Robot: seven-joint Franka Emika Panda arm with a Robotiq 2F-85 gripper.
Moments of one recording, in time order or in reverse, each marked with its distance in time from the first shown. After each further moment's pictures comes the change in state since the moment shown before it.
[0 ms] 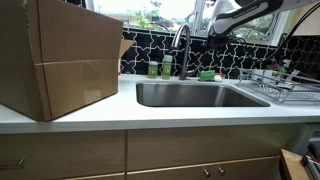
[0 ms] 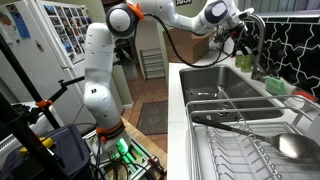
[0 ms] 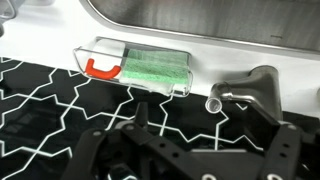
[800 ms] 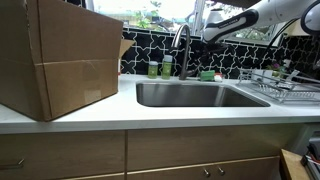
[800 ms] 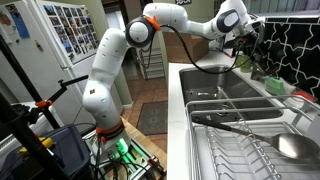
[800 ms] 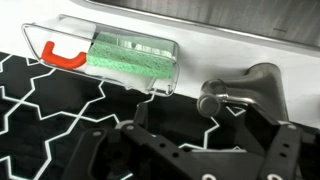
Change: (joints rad) arm -0.055 0.239 0.005 0.264 0.152 -0.025 -0.174
